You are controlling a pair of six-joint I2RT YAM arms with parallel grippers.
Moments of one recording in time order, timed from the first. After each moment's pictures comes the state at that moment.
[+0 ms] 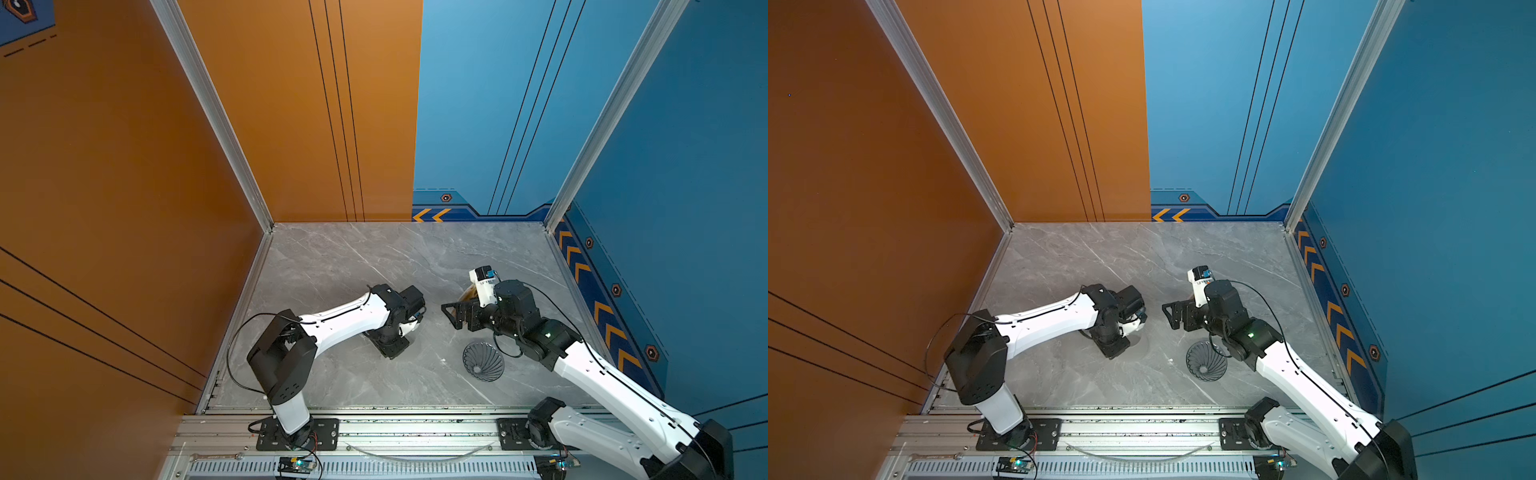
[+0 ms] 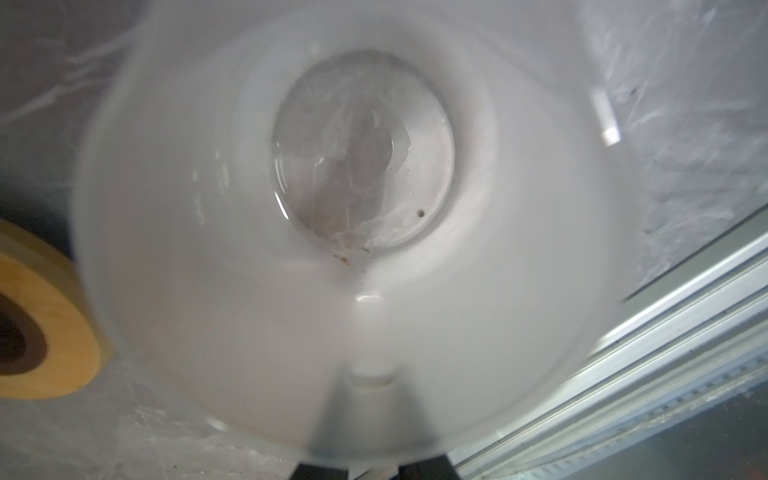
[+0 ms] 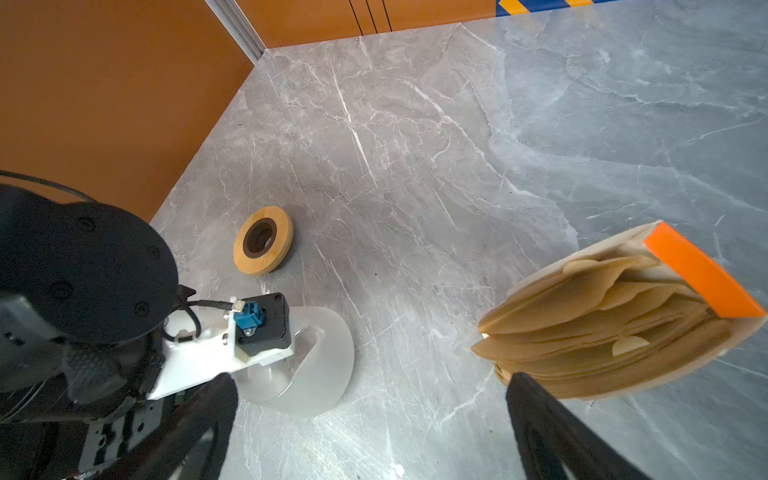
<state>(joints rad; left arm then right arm) -0.85 1.73 1.28 -1.13 0.02 -0.01 0.58 0.98 0.77 -0.37 -0.11 0.38</state>
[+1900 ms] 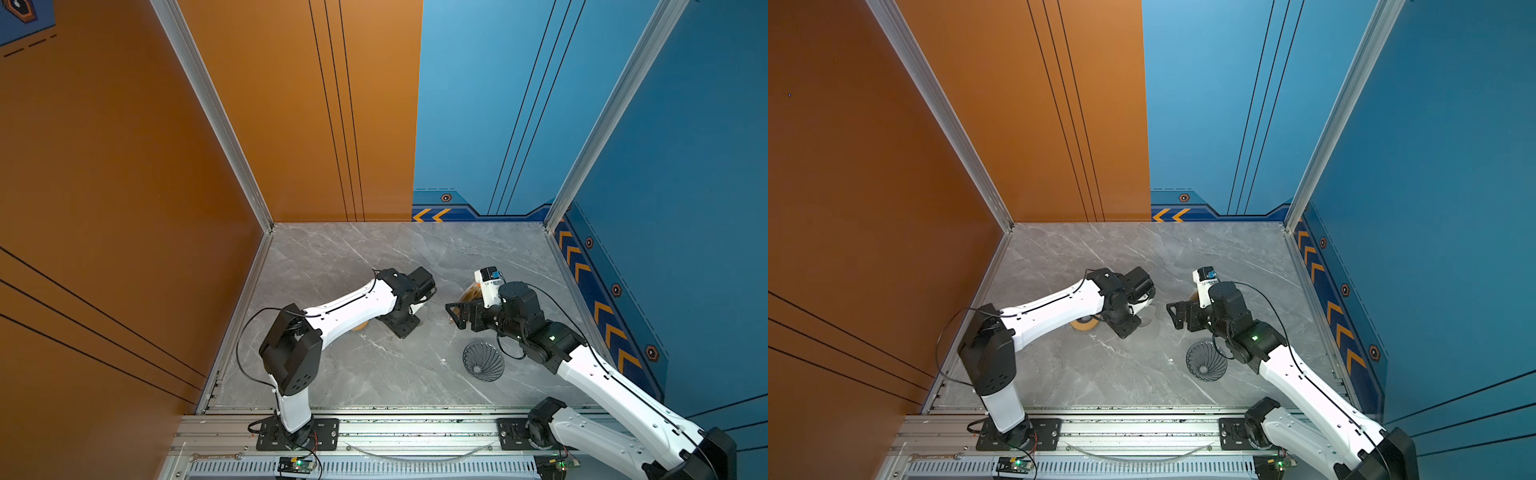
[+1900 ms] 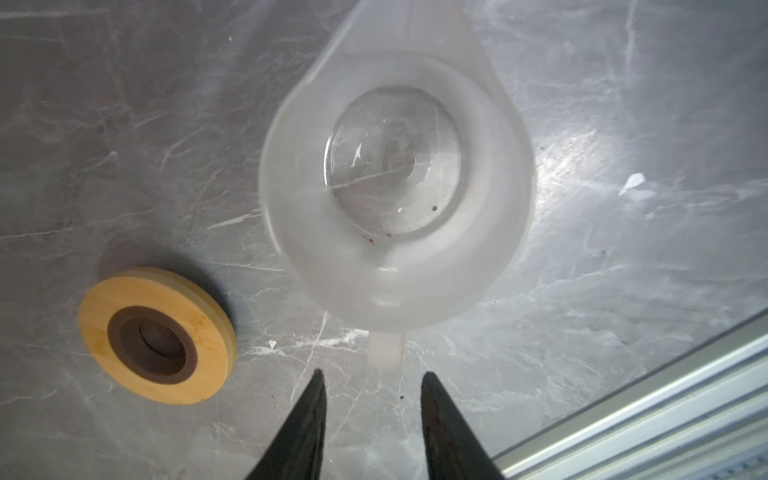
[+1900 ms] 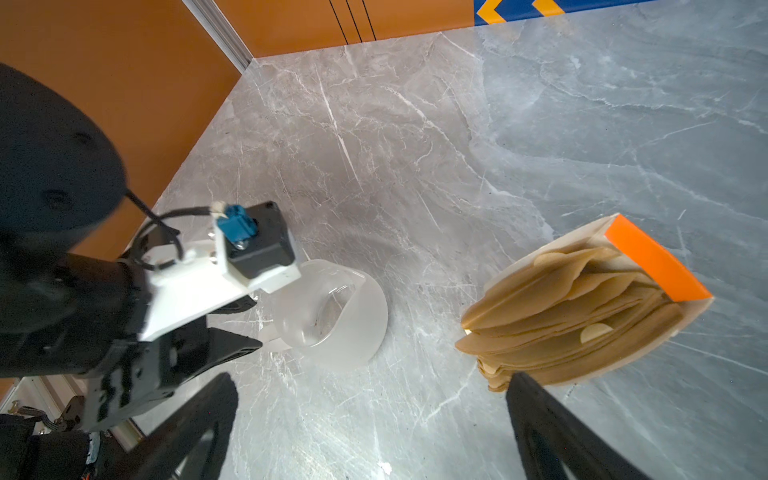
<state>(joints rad) -0.83 1.77 1.47 -1.13 -0.08 -0.06 0.56 0.93 0.75 -0.39 -0.09 0.38</state>
